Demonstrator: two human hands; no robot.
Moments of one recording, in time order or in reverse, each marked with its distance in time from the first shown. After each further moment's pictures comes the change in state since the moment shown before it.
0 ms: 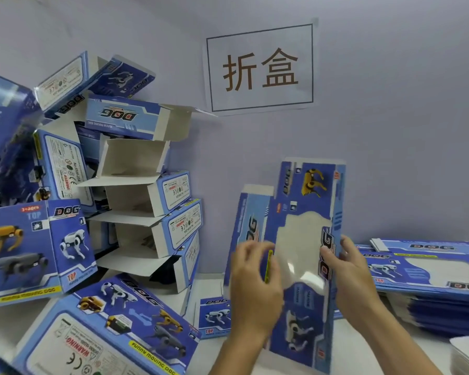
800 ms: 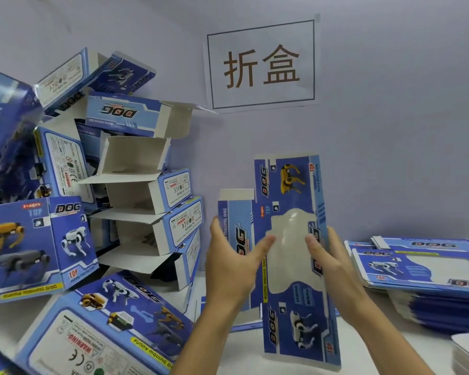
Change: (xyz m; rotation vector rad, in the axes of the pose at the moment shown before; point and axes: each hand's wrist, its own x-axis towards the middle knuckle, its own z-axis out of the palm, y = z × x) left_hand 0.030 0.012 -0.038 -0.303 -0.026 -0.261; right_hand -0.018 -0.018 0.020 -0.037 -0.240 -0.058
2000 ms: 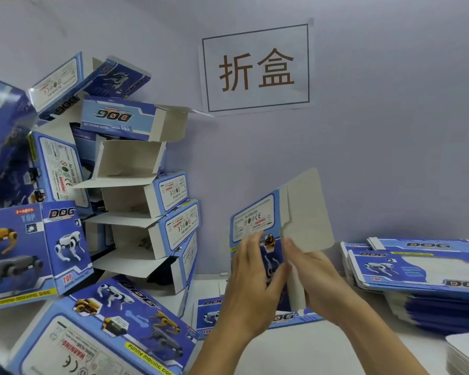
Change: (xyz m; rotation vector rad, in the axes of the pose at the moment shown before) left_hand -0.021 -0.016 0.019 0.396 -0.310 0.153; right_hand -0.004 -0.023 0.027 0.042 -0.099 0.307
